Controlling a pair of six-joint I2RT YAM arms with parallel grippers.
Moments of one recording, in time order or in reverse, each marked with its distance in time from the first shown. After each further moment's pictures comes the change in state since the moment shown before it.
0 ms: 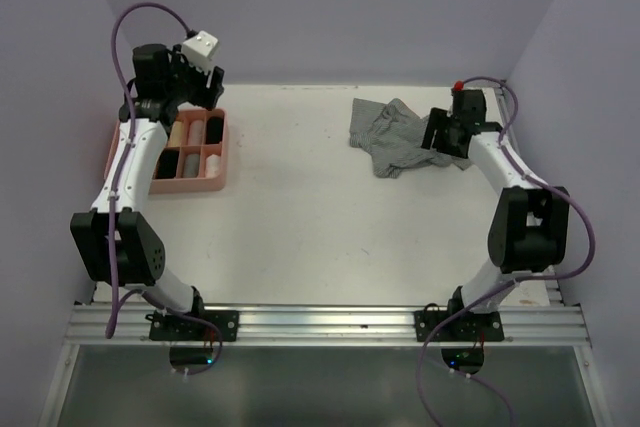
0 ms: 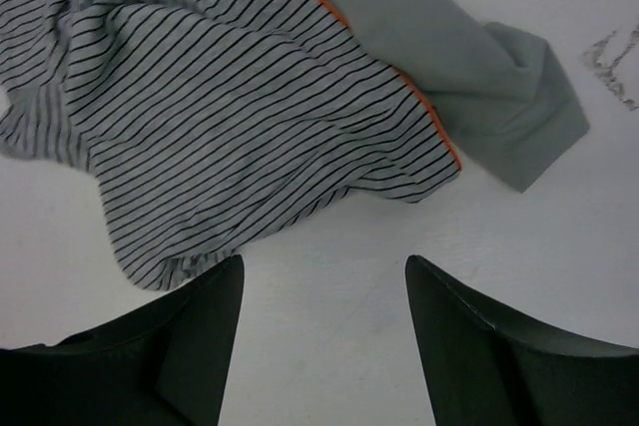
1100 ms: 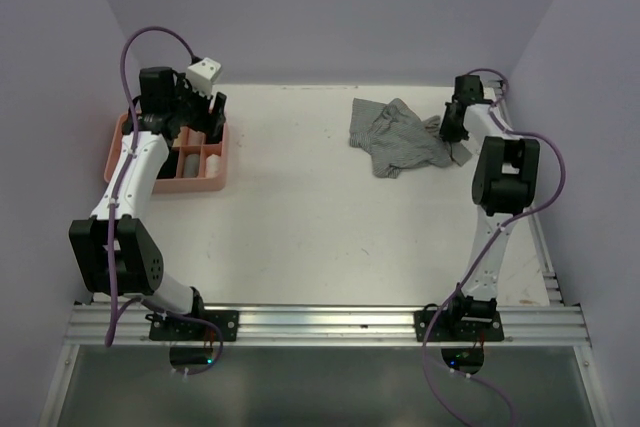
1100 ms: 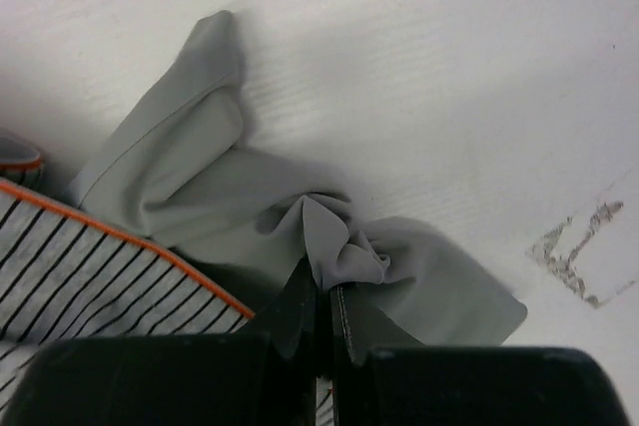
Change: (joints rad) left arm -0.011 -0.087 -0.199 -0.097 0.011 -0.008; right arm -0.133 0.624 0.533 -0.071 0.123 -0.050
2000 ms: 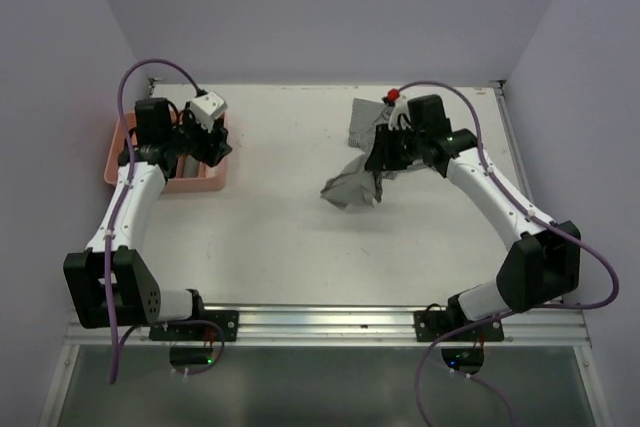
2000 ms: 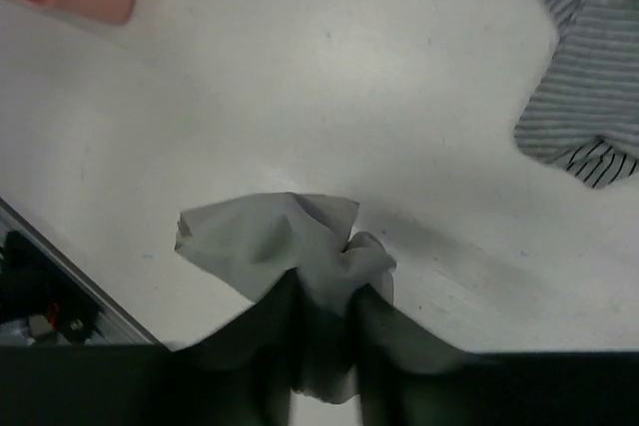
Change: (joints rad) left arm 0.036 -0.171 -0.241 0.039 0.205 0.103; right arm 0.428 -0.764 -0.434 -0.088 -0.498 0.030
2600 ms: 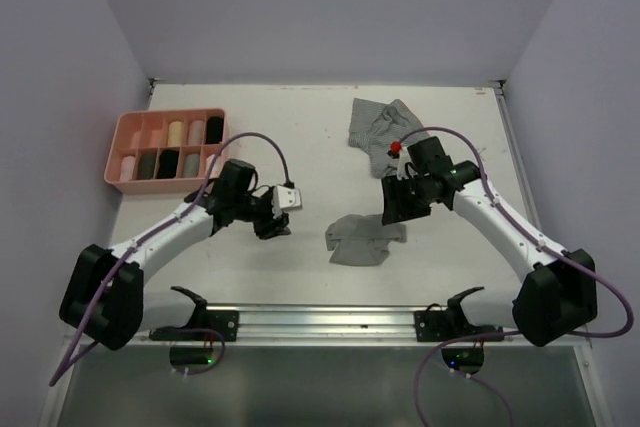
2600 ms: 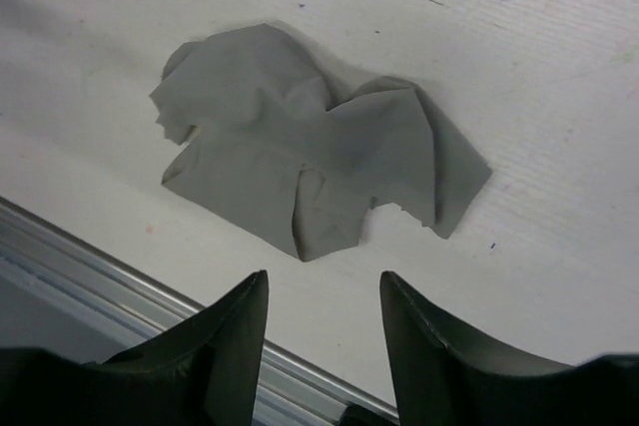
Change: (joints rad) left arm -0.468 -0.092 -0.426 0.032 0.120 0.219; right arm 0.050 -0.201 -0.346 -0.219 0.099 -0.058
